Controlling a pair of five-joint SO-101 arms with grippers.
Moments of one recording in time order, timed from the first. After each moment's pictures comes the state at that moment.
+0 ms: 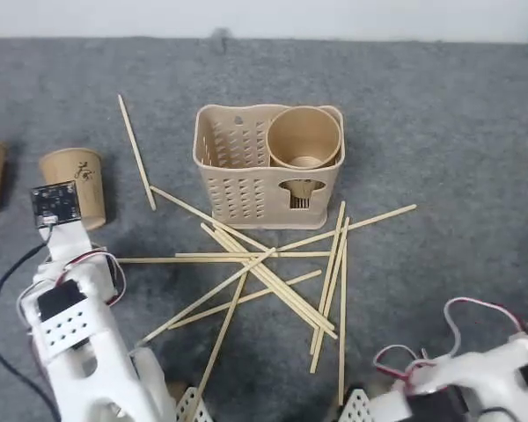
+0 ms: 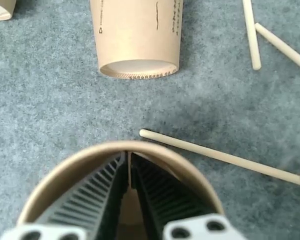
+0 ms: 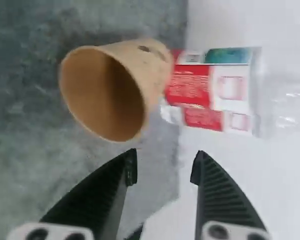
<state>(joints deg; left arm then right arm) -37.6 -51.5 73.3 51.6 -10.4 65.8 -31.7 66.9 2.9 82.5</state>
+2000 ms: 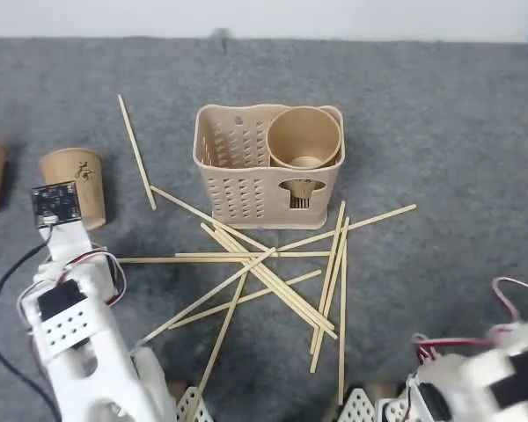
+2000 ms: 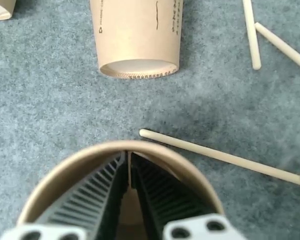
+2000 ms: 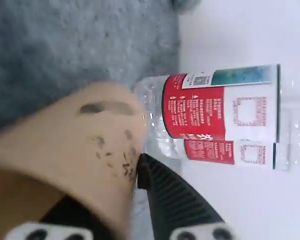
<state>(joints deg) -37.6 -51.5 73.3 51.6 -10.4 62.9 -6.8 54.1 -13.0 74.0</state>
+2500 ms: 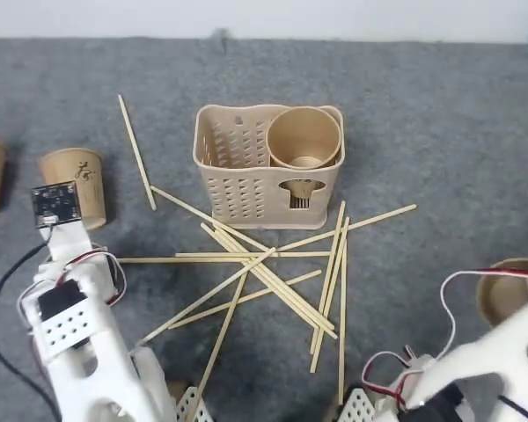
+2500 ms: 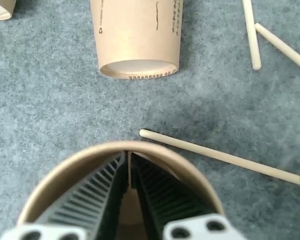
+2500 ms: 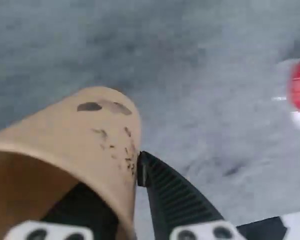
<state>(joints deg) -37.6 -51.5 73.3 51.6 -10.4 51.4 -34.9 26.4 83.3 58.2</state>
